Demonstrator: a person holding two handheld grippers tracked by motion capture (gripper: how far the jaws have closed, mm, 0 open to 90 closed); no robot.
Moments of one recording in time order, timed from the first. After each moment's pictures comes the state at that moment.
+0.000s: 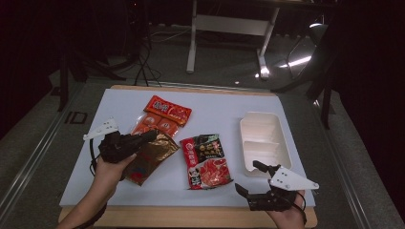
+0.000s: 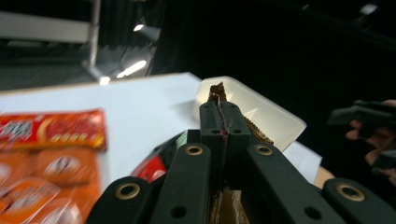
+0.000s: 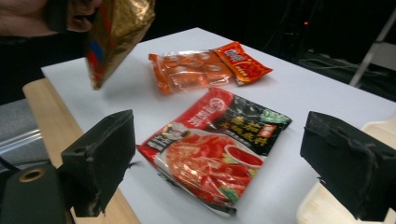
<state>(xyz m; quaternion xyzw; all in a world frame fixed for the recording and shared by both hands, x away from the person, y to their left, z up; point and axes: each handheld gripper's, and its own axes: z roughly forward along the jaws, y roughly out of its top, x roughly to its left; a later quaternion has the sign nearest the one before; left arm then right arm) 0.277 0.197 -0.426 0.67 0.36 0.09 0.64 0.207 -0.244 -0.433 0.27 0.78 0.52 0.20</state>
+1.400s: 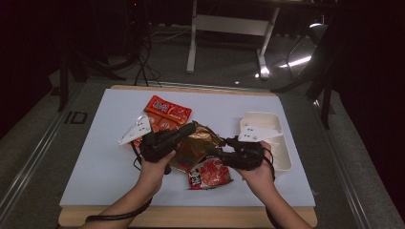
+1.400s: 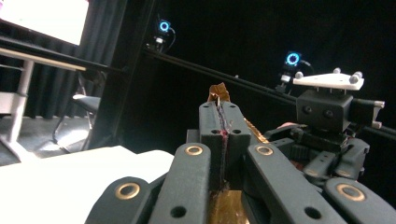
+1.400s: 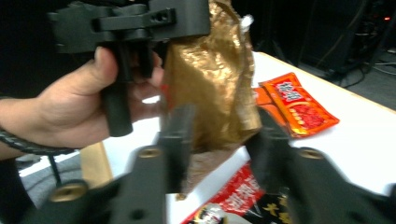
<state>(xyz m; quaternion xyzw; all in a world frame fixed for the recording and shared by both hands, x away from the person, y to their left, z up) 0.287 0.105 -0.421 0.58 0.27 0.08 0.76 0.284 -0.168 -0.384 0.23 0.80 0.55 0.09</state>
